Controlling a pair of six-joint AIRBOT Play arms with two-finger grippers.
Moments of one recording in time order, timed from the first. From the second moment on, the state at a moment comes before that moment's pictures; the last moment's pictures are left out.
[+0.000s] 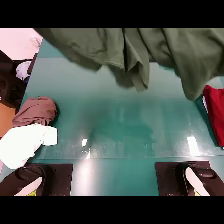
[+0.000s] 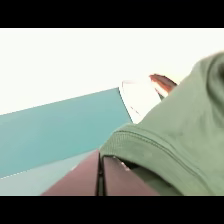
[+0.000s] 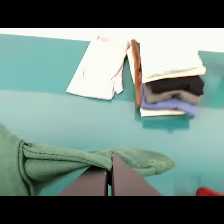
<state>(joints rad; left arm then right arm) -0.36 -0.88 1.68 1.54 -0.93 -1.57 -0.16 -0.70 1.52 -1.36 1.21 1.45</state>
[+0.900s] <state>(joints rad) -0.36 -1.18 1.03 1.53 -0.82 -1.56 -0.01 -0.96 0.81 -1.31 1.07 1.47</state>
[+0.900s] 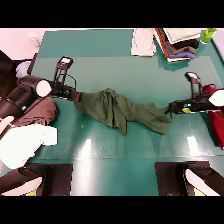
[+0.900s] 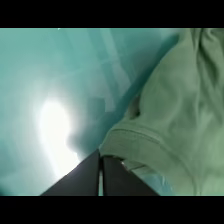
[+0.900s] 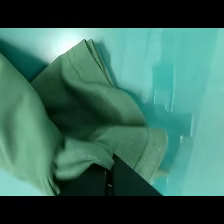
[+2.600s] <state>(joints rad) -0.70 -1.43 1.18 1.42 -0.96 -1.67 0.00 -0.91 0.94 -1.25 1.32 1.39</state>
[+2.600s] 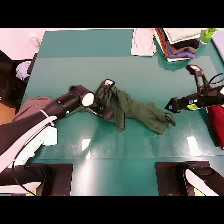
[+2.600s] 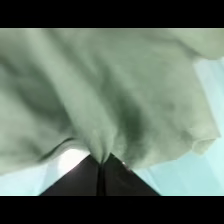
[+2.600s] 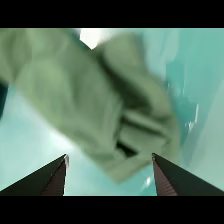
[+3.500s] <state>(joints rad) -0.64 -1.33 1.21 1.54 -1.03 -1.67 0.13 -1.07 0.98 -1.29 1.20 1.36</state>
